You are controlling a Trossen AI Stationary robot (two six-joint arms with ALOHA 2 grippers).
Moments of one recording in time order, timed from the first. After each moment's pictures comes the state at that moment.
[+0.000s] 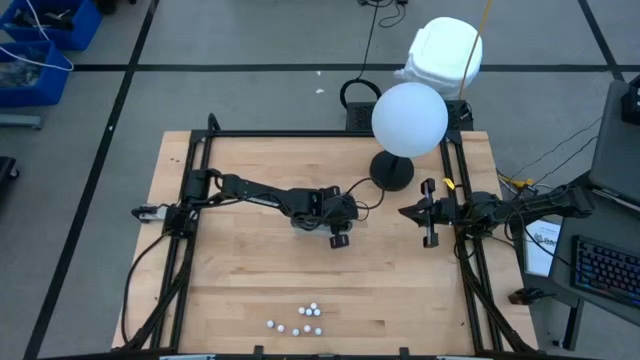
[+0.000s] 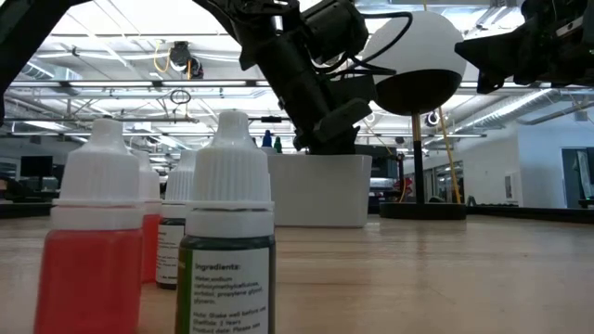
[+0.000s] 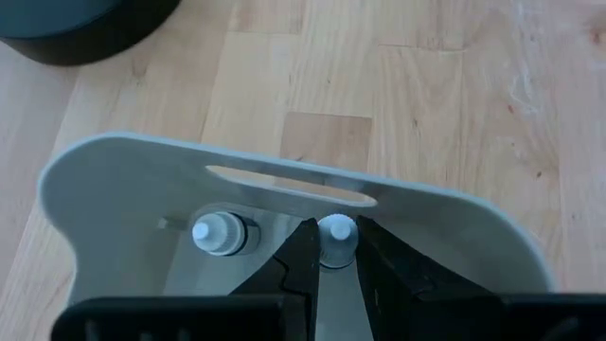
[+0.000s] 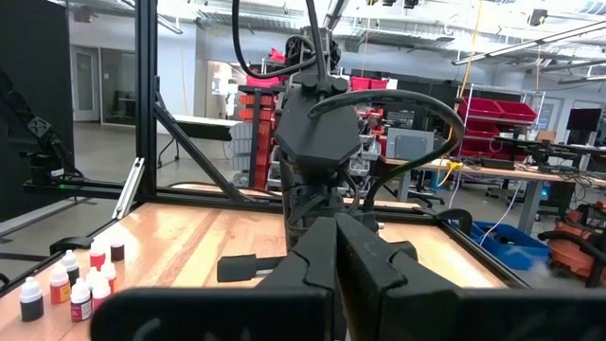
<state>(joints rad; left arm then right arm) 0.00 2.11 1.53 -0.36 -0.15 -0.06 0.13 0.32 0.02 0.47 0.13 -0.12</state>
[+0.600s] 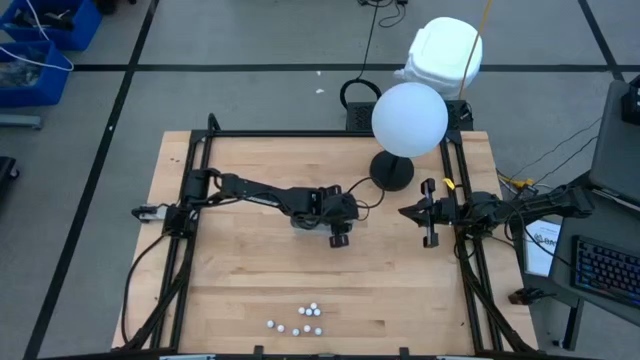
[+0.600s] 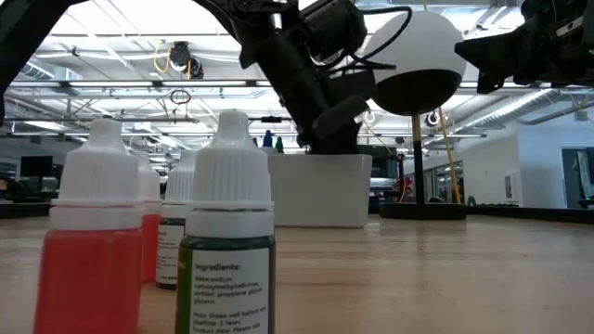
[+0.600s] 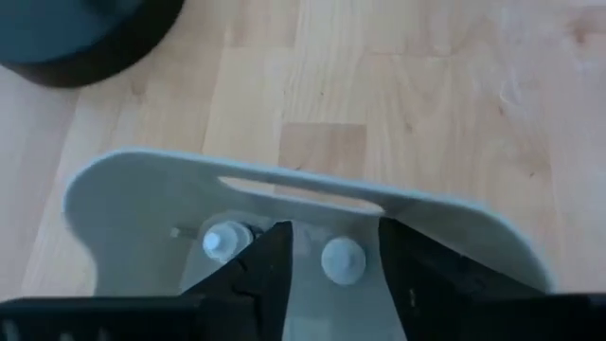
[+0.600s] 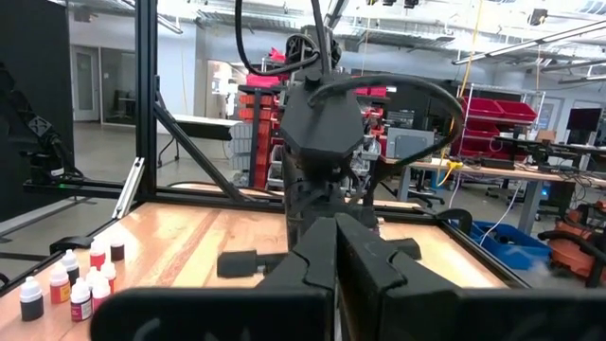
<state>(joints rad) 0.00 2.08 1.53 -0.35 -0.13 -0.01 0.13 0.32 0.02 0.47 0.13 -0.12</state>
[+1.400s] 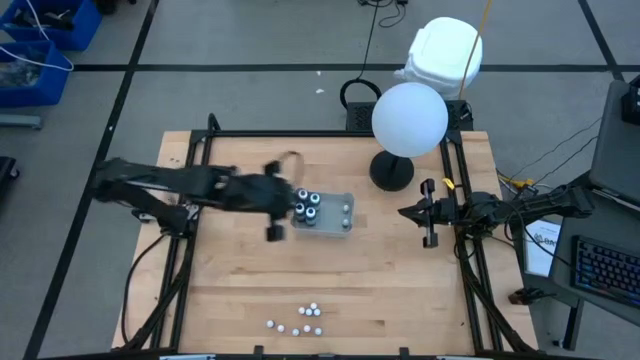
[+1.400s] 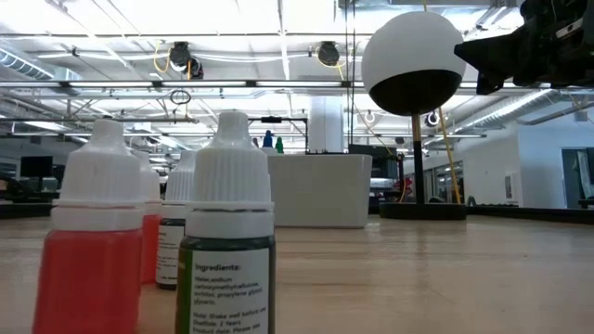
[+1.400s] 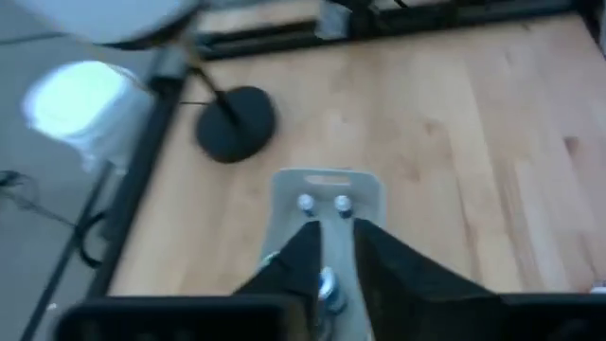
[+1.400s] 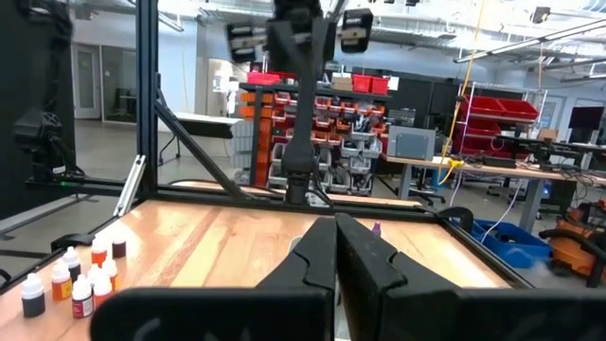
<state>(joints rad) -0.15 1.34 1.41 -0.73 -0.31 -0.01 0.13 0.32 0.02 0.47 0.13 -0.12</state>
